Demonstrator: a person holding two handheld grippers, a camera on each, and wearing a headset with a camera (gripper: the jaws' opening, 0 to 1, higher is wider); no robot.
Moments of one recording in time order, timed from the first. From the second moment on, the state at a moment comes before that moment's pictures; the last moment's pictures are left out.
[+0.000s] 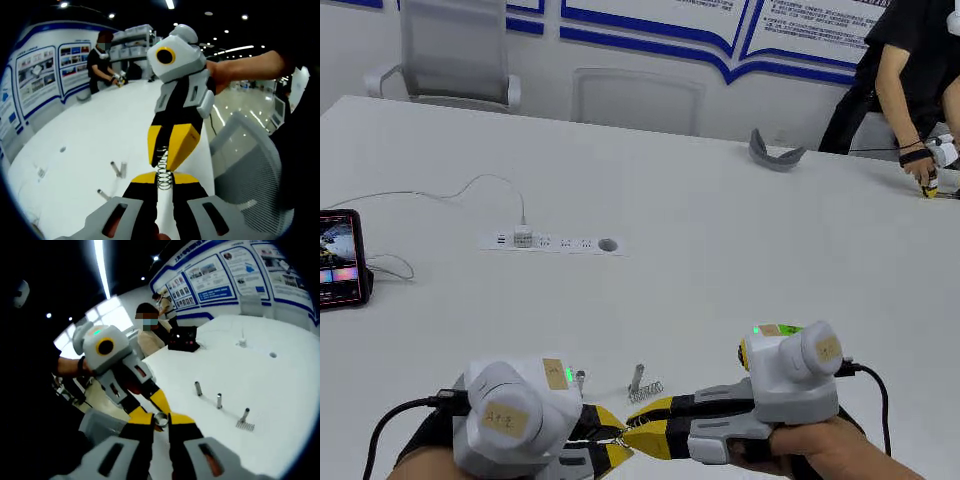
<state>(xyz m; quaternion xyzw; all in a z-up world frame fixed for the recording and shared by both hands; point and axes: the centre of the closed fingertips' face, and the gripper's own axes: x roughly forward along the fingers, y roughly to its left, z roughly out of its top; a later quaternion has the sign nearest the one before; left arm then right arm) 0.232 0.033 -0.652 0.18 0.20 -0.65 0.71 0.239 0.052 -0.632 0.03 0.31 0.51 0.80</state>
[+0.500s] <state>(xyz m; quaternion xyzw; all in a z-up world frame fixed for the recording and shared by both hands) 0.239 0.029 -0.631 0.17 0.18 -0.65 0.71 0.243 0.054 -0.612 -0.09 0.31 0.55 0.77</state>
